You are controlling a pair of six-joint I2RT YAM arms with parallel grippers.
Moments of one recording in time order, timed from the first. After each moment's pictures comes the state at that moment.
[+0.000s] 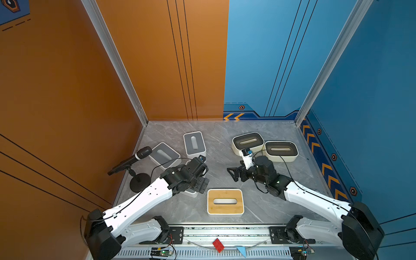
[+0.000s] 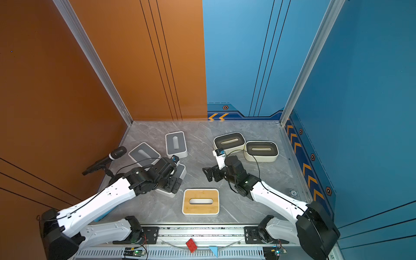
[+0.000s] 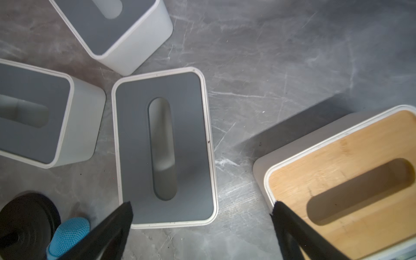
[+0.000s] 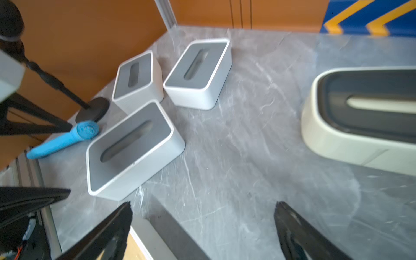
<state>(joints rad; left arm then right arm) -0.78 1.17 0.96 -0.95 -0.27 -0.29 0.73 1.22 0.64 0.05 -0.12 0.27</state>
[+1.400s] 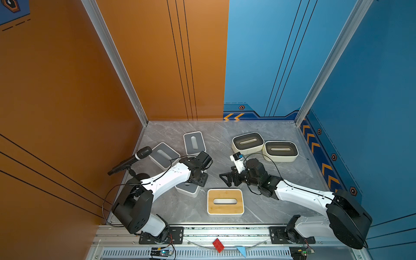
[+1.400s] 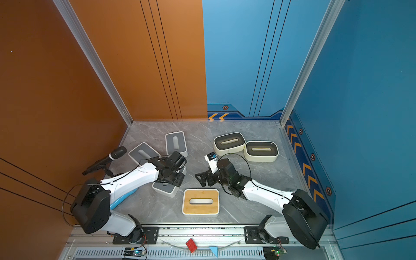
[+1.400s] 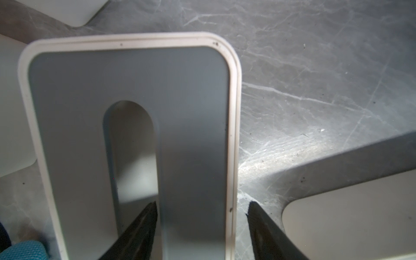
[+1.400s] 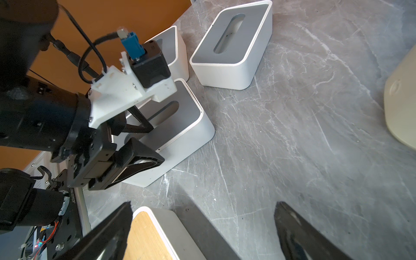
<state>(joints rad) -0.64 1.50 0.98 -0.81 -0.16 -0.29 0.76 1.32 0.64 0.18 -0.20 0.34</state>
